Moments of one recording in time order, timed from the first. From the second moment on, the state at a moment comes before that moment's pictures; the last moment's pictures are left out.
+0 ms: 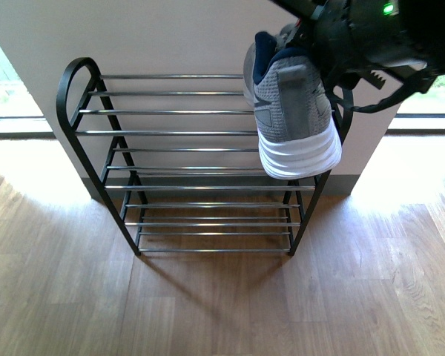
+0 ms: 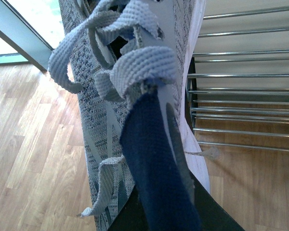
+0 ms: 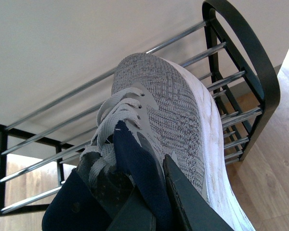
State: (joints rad) left arm -0.42 1.12 0.49 0.03 -0.61 -0.12; right arm 0.51 2.02 1.14 0.33 0.42 0.75
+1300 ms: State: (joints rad) left arm -0.42 1.12 0.49 0.03 -0.61 -0.12; right arm 0.38 2.23 1.33 0.52 0.26 0.55
